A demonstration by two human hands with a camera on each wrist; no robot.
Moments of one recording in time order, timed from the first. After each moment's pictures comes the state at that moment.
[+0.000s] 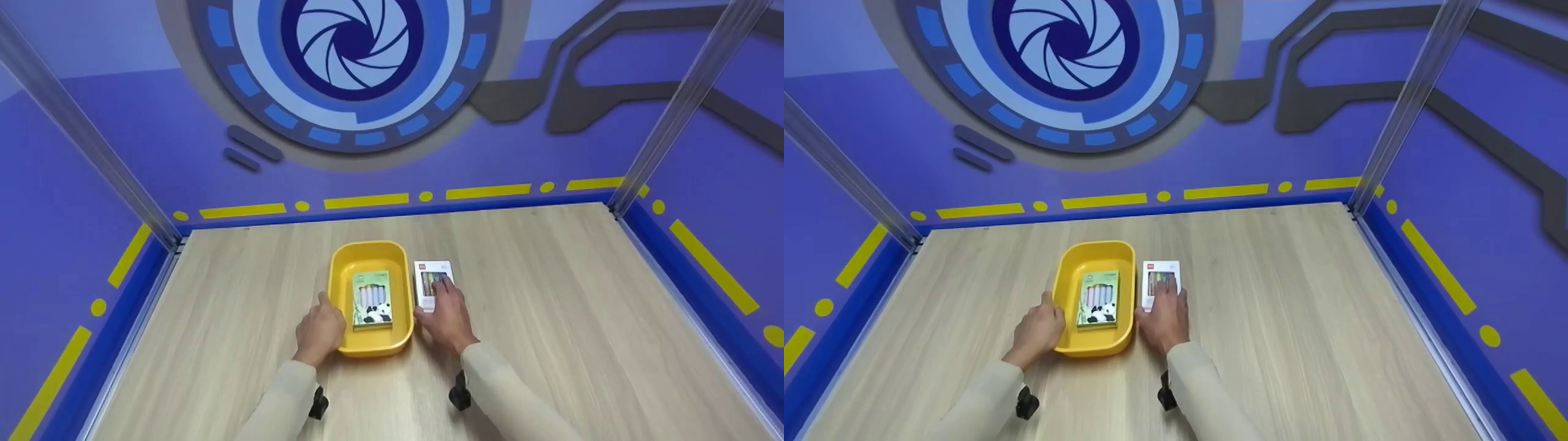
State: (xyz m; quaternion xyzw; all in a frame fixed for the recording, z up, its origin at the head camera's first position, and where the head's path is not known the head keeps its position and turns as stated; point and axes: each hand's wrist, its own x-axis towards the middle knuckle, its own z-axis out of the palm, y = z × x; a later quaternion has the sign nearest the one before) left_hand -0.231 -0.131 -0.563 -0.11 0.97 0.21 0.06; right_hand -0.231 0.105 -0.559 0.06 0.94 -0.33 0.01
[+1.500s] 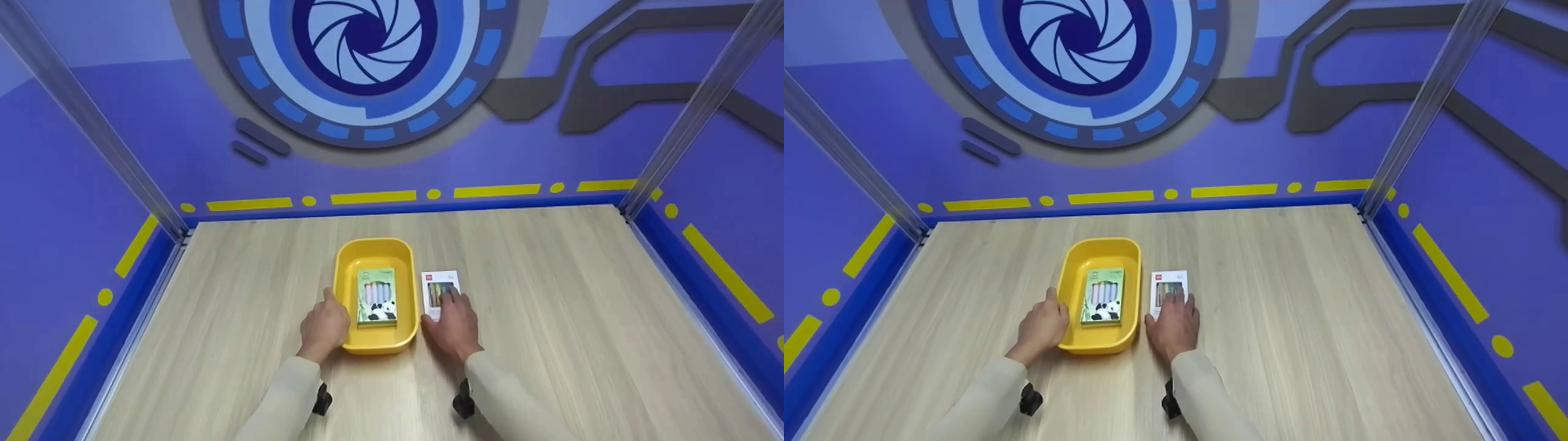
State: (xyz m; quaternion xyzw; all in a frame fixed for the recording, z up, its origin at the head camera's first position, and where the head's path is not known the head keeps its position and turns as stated) left_hand -0.232 -0.131 -0.564 -0.11 0.97 0.21 0.06; right_hand -0.226 0.110 -0.582 0.04 0.97 -0.25 -0.01
